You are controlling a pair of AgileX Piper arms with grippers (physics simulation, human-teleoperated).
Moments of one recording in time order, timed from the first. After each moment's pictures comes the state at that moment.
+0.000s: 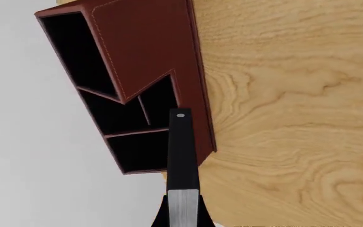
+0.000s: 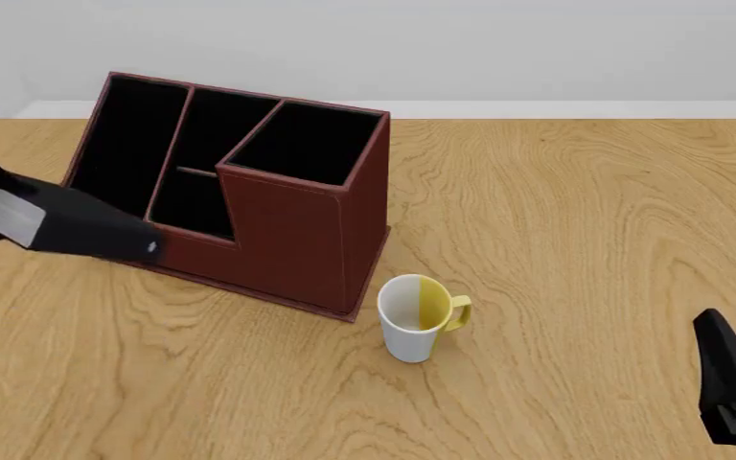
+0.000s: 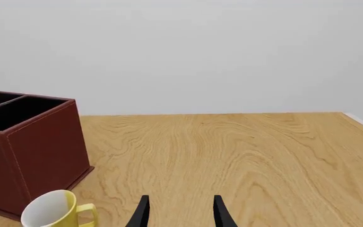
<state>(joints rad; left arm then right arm) -0.17 0.93 -1.20 1.22 1.88 0.00 0.00 -0.01 -0.02 0.01</state>
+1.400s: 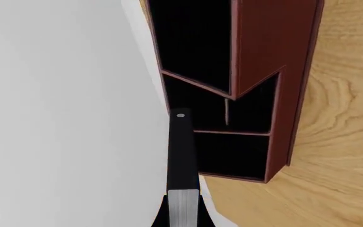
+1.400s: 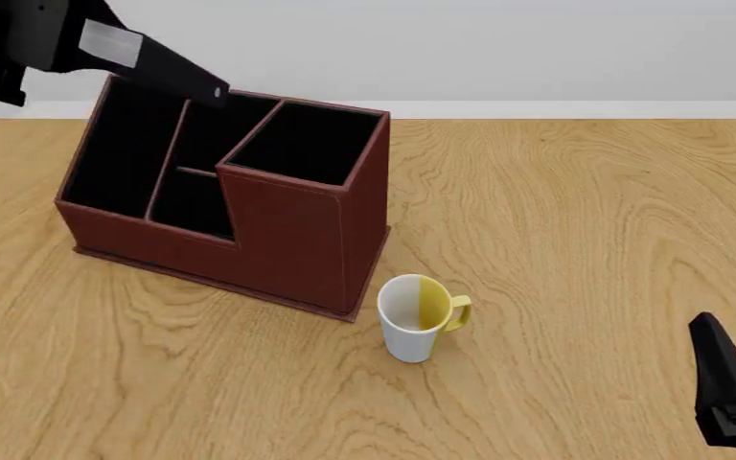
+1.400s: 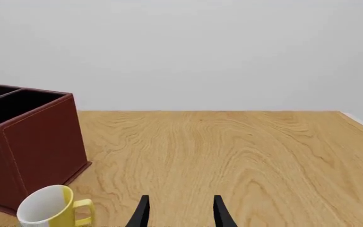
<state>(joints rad) -0.19 1.39 -1.68 1.08 1.78 -0.01 0.01 0.00 -0.01 0.00</state>
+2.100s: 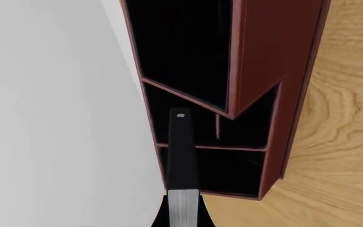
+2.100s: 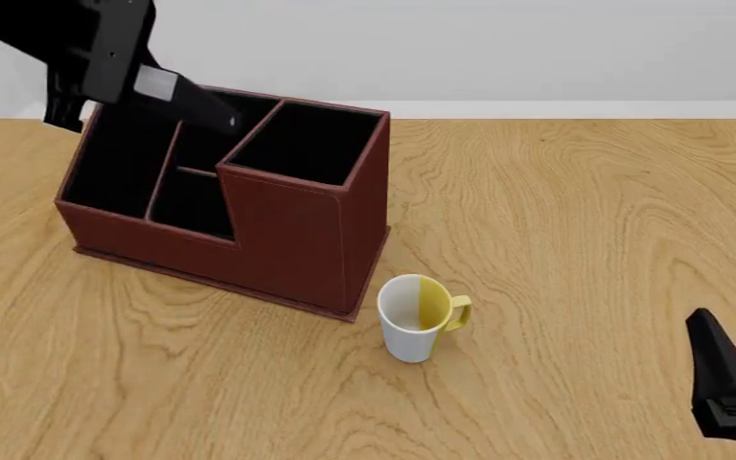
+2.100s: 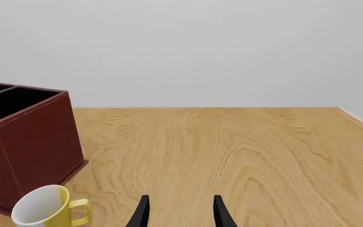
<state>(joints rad) -0.17 1.52 -1.64 0.97 1.76 -0.02 0.07 0.00 -0.06 -0.01</state>
